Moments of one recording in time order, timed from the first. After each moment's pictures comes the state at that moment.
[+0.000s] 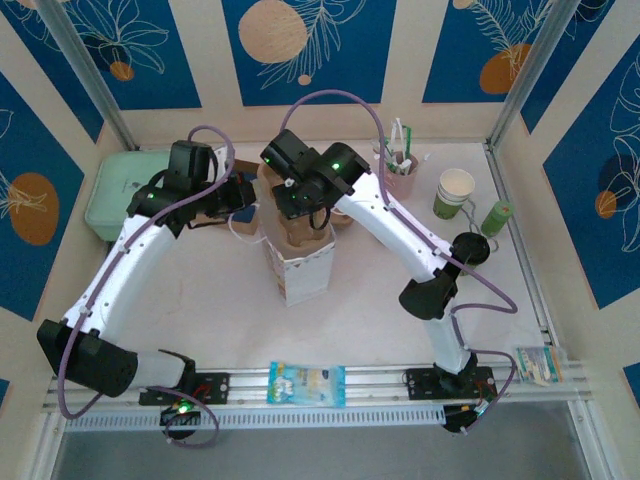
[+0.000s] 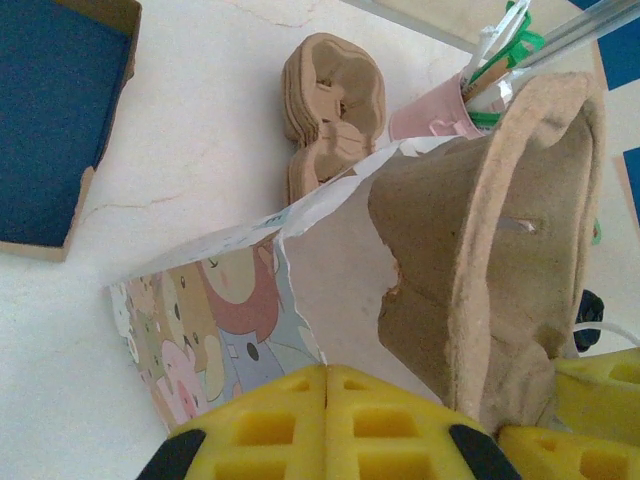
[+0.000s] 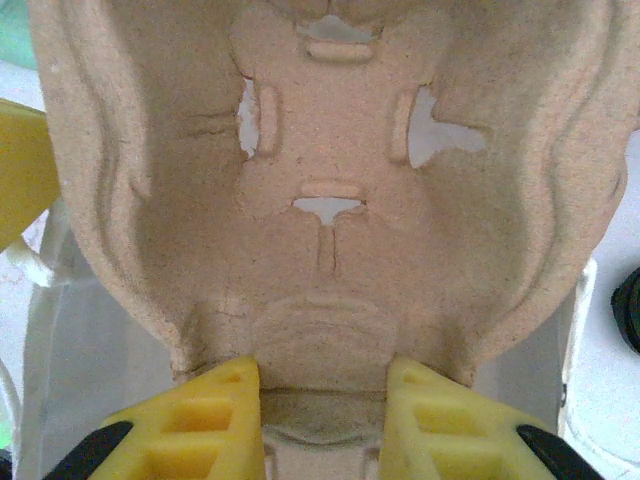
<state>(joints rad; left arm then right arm) -0.33 1.33 1.41 -0.80 0.32 -0.55 0.92 2.06 2.49 -1.48 0.21 0.47</state>
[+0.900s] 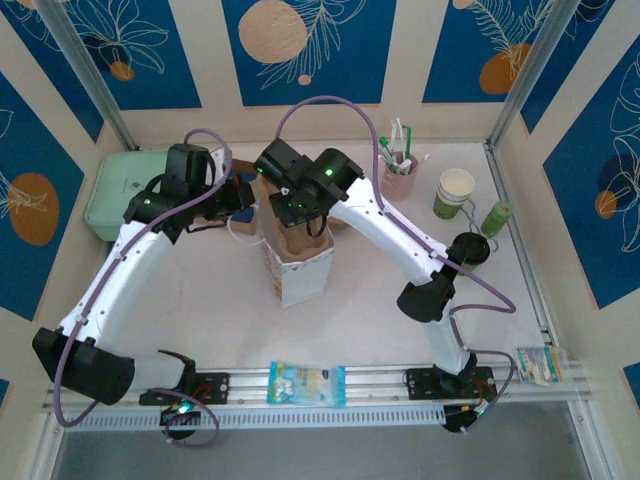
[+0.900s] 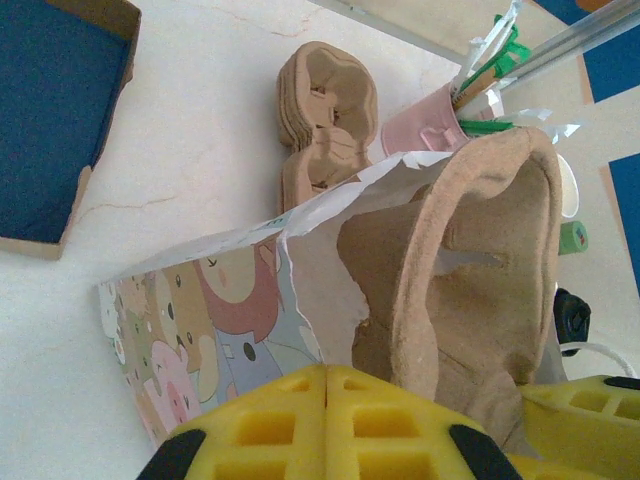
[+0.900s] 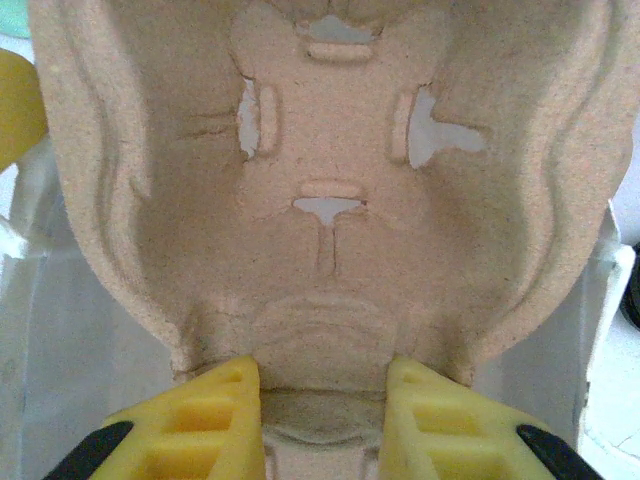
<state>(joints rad) -0.34 1.29 1.38 -0.78 0.31 -0.58 0.96 2.07 2.48 -1.52 0.24 0.50</state>
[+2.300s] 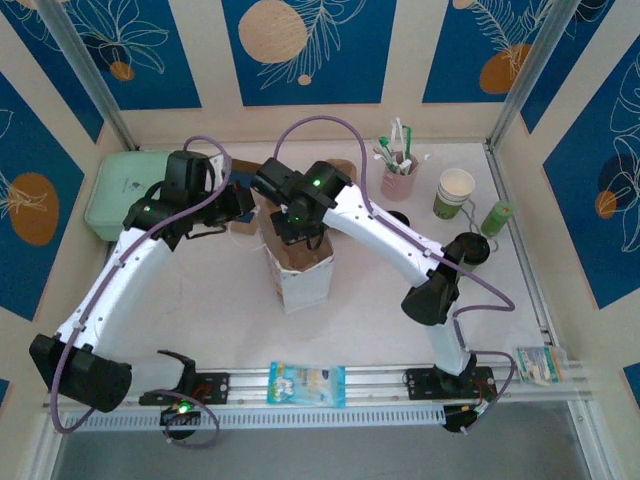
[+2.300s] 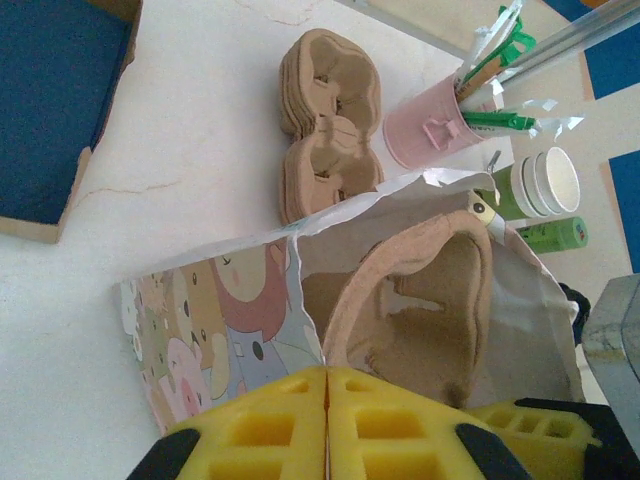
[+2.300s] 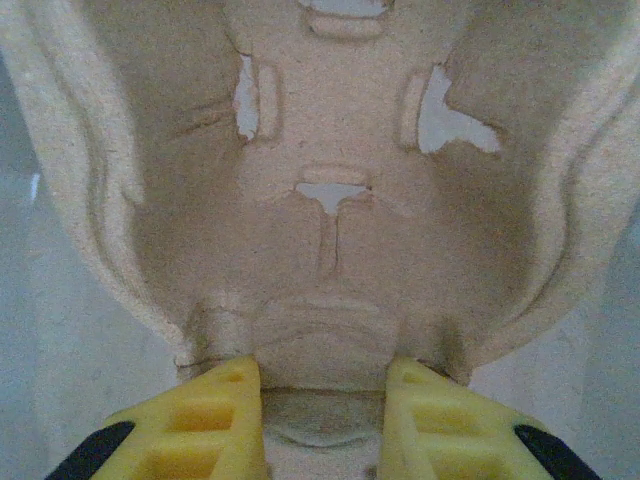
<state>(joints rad) -0.35 1.26 1.33 -0.76 0.31 -0.60 0.97 2.03 2.29 -1.50 0.19 0.54</state>
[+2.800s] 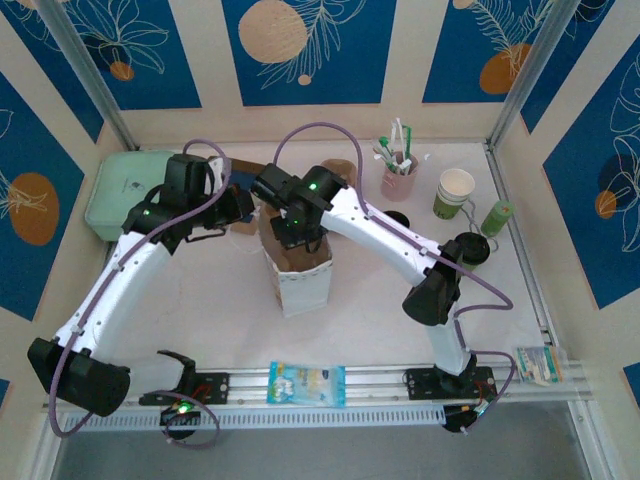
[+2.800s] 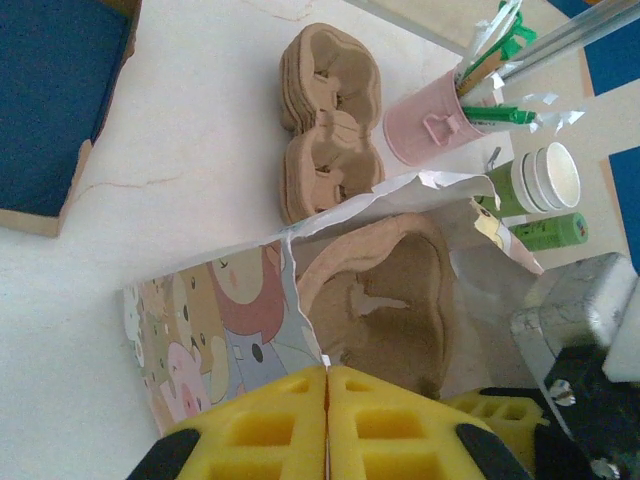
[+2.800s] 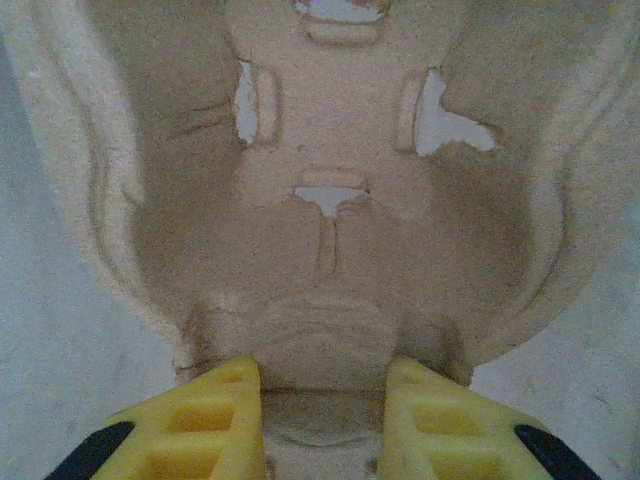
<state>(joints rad) -0.35 1.24 1.30 -0.75 0.31 -0.60 0.97 2.02 2.20 -1.45 0.16 0.55</state>
